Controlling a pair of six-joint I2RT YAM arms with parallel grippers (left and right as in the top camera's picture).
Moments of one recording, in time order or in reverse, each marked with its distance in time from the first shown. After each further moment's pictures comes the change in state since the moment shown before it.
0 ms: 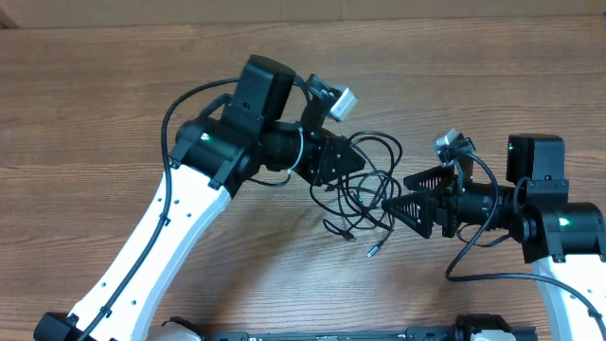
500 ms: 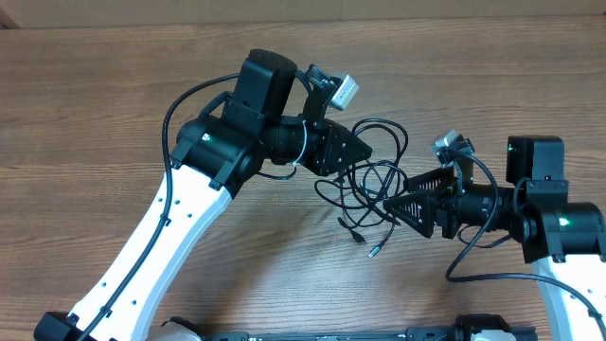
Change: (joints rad) left arm -0.009 0.000 0.000 0.116 -0.003 -0.125; right arm 0.000 0.000 0.000 -0.017 0.007 -0.009
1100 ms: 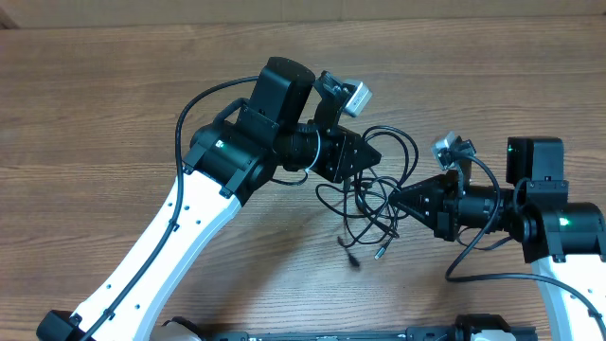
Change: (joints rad) left arm -0.064 0.000 0.000 0.006 -0.089 -0.036; right arm 0.000 0.000 0.000 -0.020 -0.078 -0.003
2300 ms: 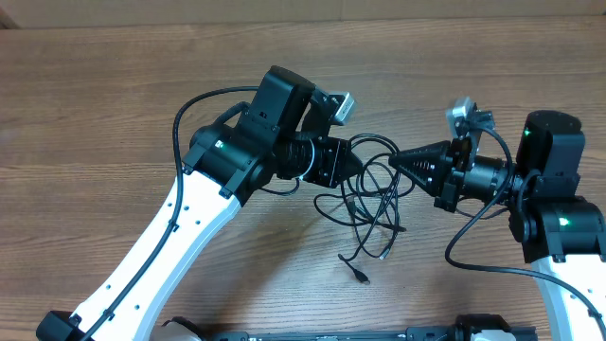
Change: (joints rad) left arm 0.000 -0.001 0.000 -0.160 -0.138 -0.043; right arm 0.000 0.000 0.000 0.458 -0.081 0.288
